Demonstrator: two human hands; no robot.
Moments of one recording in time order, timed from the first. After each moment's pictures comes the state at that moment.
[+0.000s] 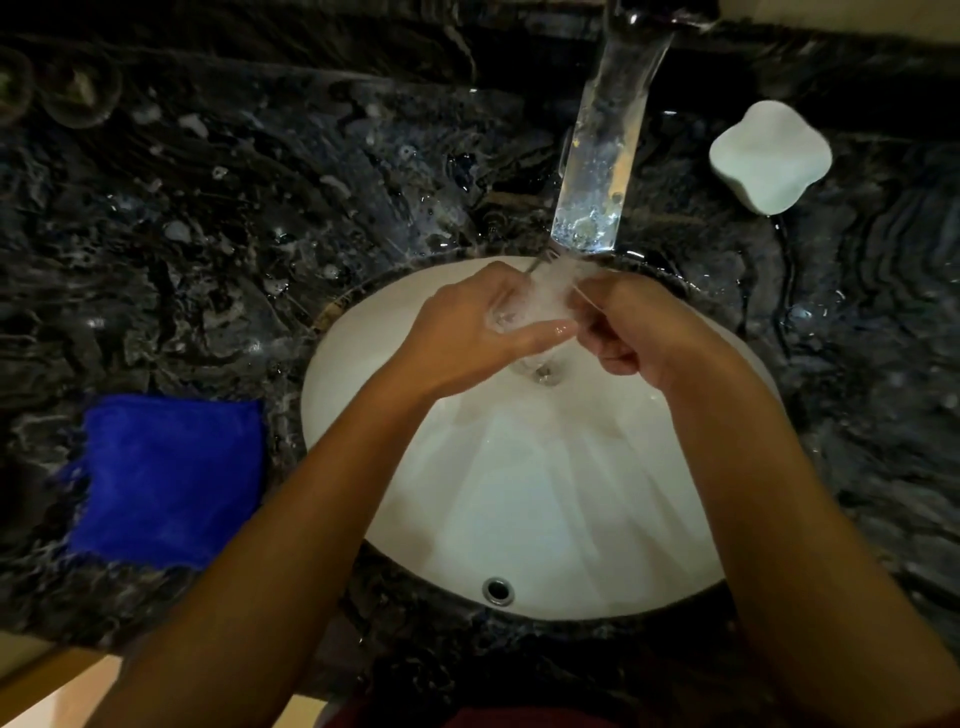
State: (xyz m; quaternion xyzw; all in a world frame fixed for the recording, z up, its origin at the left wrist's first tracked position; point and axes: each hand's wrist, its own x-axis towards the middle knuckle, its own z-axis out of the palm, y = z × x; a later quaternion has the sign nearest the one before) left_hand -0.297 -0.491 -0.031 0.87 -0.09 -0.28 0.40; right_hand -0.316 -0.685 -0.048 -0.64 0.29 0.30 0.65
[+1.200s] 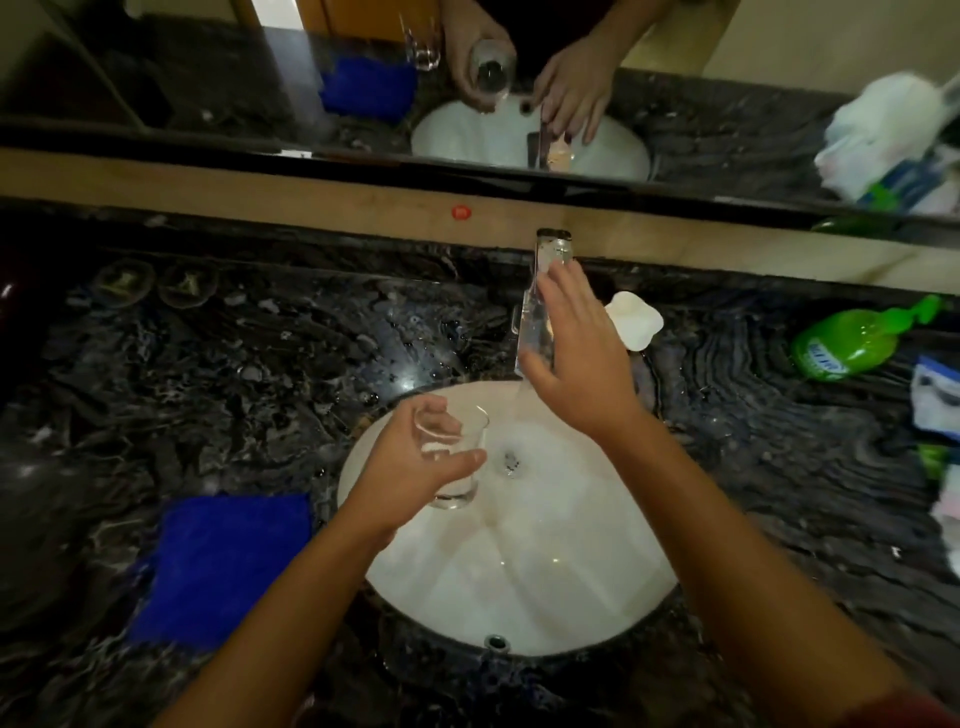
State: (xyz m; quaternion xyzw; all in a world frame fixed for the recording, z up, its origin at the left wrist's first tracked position) left_hand -0.348 -0.426 0.054 0.73 0.05 -0.26 0.63; right_hand -0.319 -0.658 0.092 -0.97 0.02 -0.06 0.22
